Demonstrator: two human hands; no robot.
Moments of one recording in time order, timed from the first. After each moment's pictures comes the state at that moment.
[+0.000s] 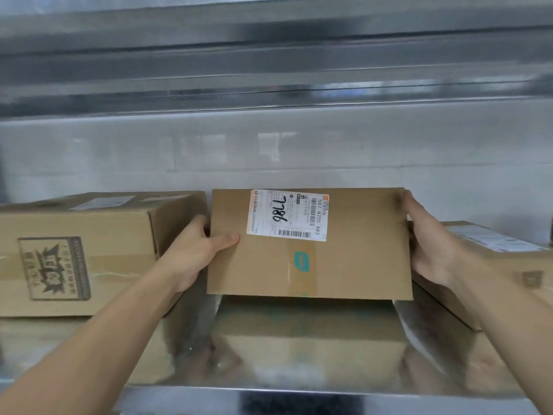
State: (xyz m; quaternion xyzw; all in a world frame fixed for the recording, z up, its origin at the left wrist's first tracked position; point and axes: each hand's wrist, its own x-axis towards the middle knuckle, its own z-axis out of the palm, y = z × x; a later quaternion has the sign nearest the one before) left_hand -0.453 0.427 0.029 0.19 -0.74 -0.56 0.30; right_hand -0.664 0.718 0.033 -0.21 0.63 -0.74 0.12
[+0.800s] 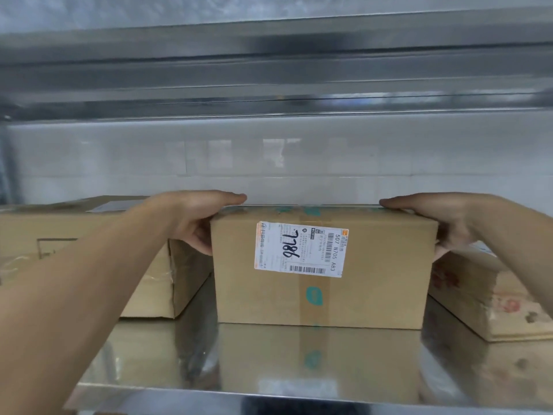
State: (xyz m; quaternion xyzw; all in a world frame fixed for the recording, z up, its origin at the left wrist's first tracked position) left_hand -0.441 0.424 0.118 0.32 -0.80 -0.49 0.12; right_hand -0.650 0.721 0.113 -0.14 0.83 -0.50 0.21
